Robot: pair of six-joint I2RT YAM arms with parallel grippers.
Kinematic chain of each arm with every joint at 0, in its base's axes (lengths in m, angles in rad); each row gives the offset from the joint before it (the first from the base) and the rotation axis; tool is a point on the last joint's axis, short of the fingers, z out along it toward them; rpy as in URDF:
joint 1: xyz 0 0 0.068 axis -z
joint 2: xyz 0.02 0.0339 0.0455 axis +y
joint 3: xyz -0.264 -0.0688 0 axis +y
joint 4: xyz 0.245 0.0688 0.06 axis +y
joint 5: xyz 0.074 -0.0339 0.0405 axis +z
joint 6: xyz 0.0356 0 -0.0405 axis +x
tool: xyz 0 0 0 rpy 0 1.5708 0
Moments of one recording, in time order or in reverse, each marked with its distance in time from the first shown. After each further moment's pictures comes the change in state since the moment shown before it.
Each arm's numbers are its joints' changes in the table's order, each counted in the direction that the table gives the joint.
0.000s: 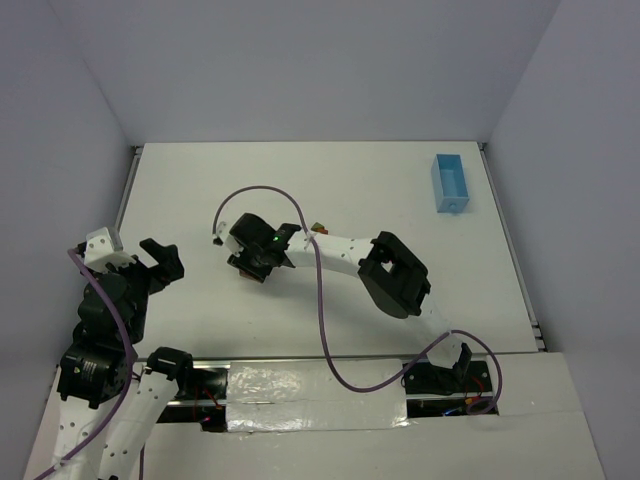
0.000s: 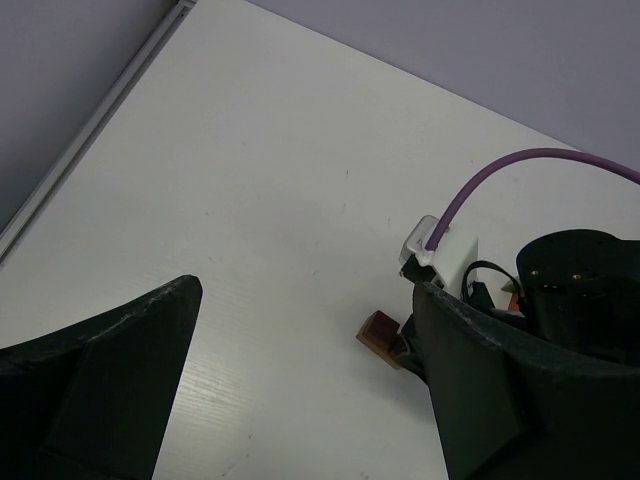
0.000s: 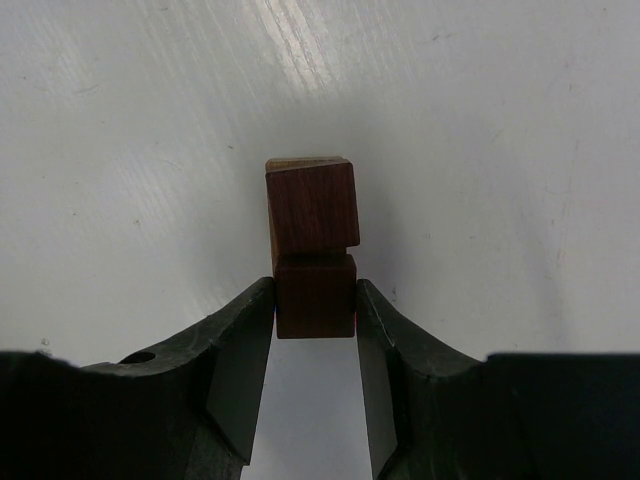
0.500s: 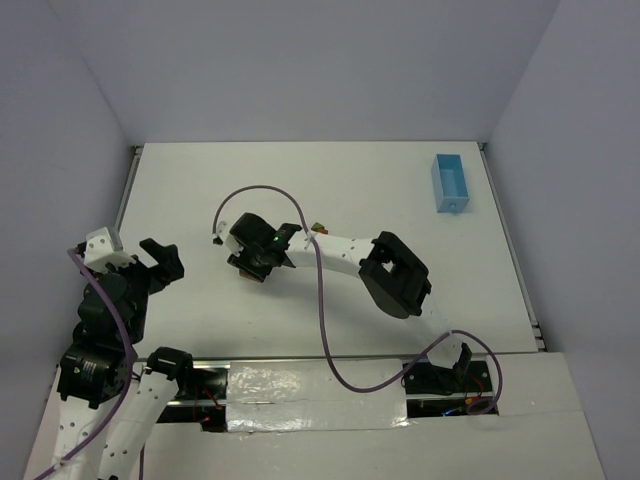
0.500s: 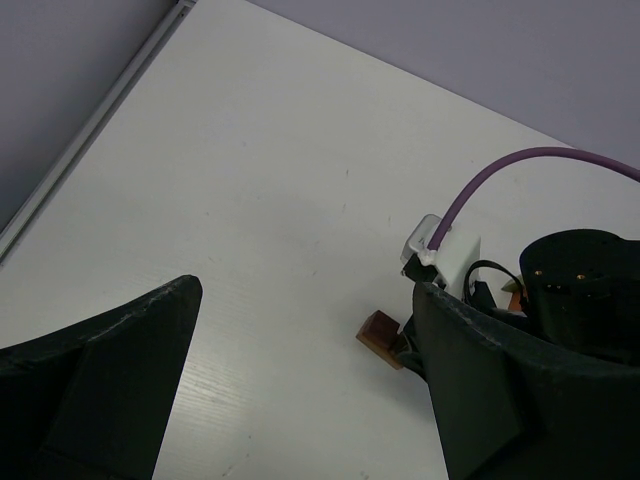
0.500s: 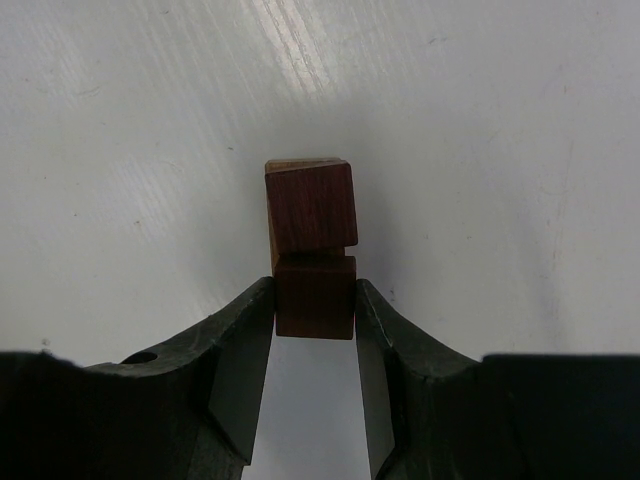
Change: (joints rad) left arm 0.000 0.002 0.000 0.000 0.000 0.000; right arm 0.000 -0.005 0.004 -0.006 -0.003 -0.001
